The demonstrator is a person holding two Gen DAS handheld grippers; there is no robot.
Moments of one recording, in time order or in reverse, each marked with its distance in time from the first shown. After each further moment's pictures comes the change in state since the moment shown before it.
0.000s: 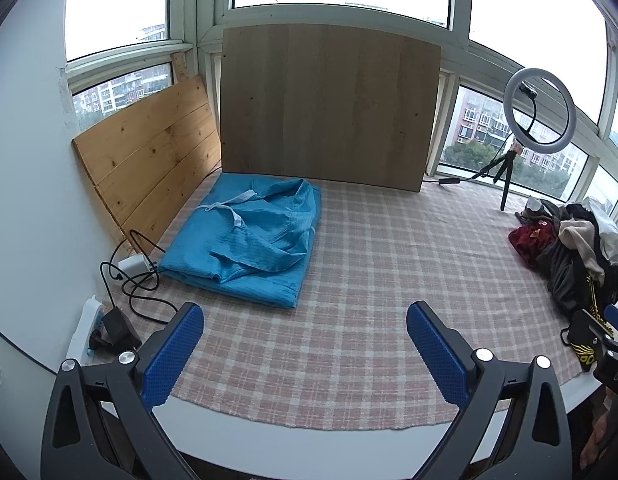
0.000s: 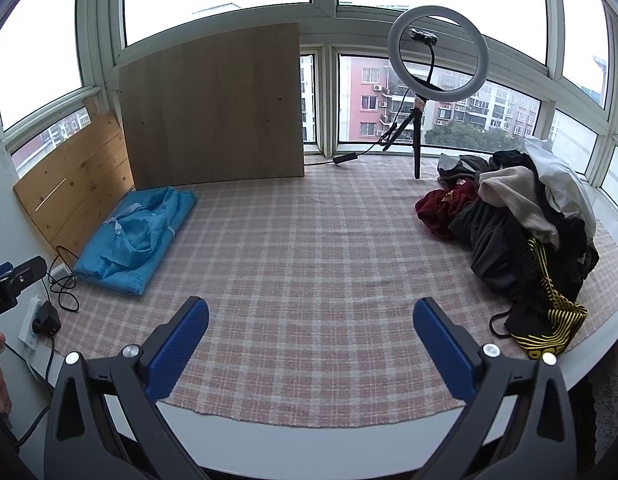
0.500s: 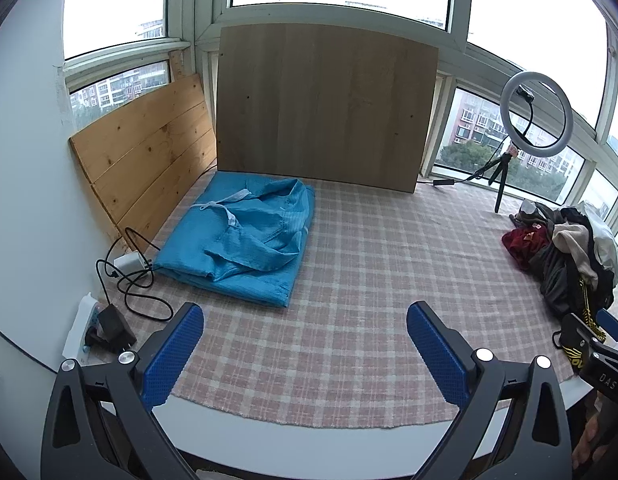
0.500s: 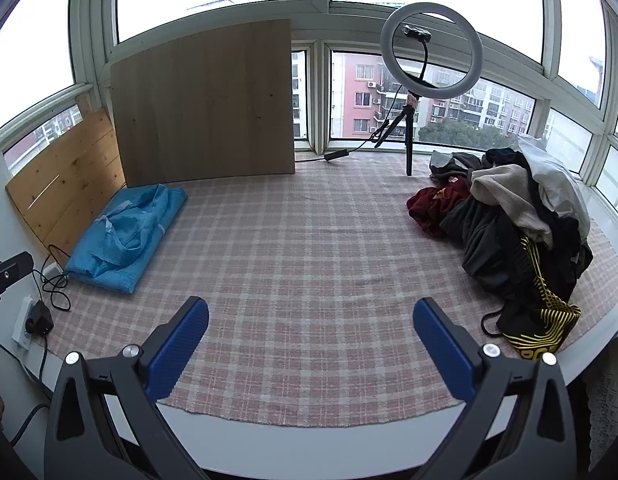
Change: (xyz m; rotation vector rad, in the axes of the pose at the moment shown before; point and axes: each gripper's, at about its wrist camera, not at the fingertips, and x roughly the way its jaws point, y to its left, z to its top) left arm -0.008 -0.008 0.002 -0.005 -0.009 0.002; right arm 0.005 0.000 0.003 -0.006 0.020 -0.027
